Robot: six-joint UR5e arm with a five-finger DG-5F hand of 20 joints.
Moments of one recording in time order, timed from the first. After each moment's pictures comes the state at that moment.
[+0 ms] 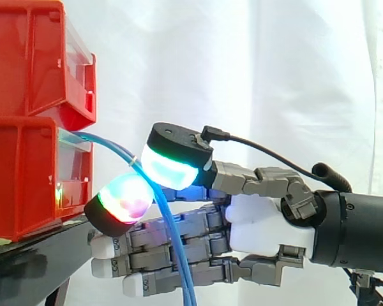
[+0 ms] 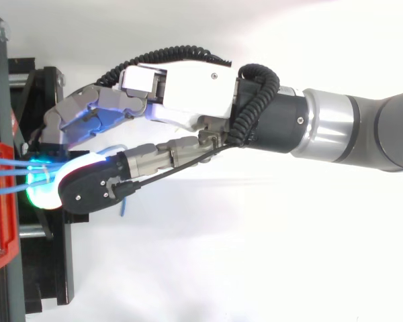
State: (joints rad) arm 0.11 -2.46 -1.10 -2.59 -1.35 -0.12
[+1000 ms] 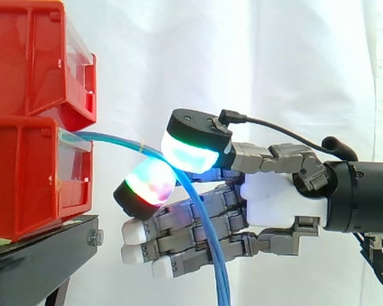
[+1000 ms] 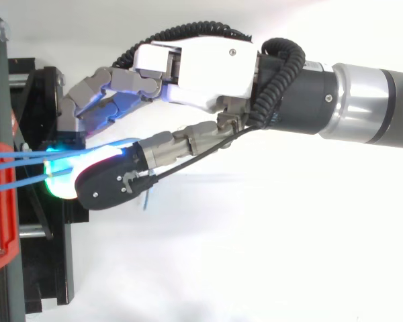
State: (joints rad) arm 0.09 -2.39 -1.10 -2.73 -1.39 -0.15
